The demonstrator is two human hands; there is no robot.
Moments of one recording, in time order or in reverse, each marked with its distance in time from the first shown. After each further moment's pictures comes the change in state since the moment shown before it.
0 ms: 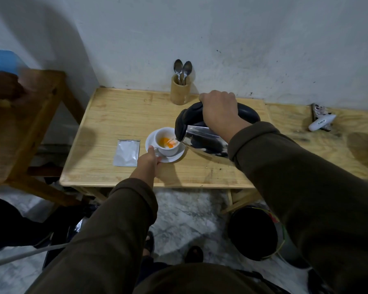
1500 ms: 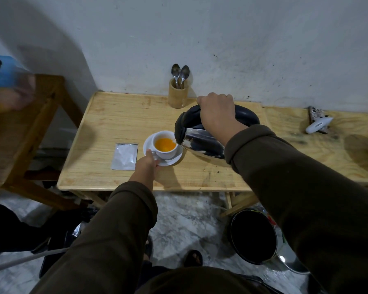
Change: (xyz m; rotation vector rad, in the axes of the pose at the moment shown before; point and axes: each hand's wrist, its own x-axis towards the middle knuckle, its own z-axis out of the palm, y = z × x) left_hand 0.015 -0.008 0.006 -0.153 -0.013 0.019; right_hand 0.002 0.005 0.002 -0.050 0.035 0.001
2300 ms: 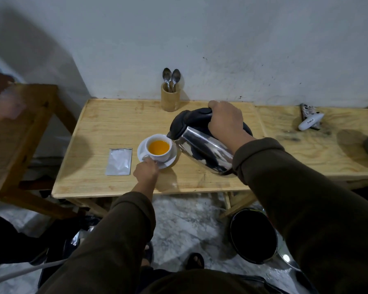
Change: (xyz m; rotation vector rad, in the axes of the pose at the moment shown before) left_hand -0.034 -0.006 0.012 0.907 0.216 0.300; right_hand -0.023 0.037 0.017 0.331 0.037 0.175
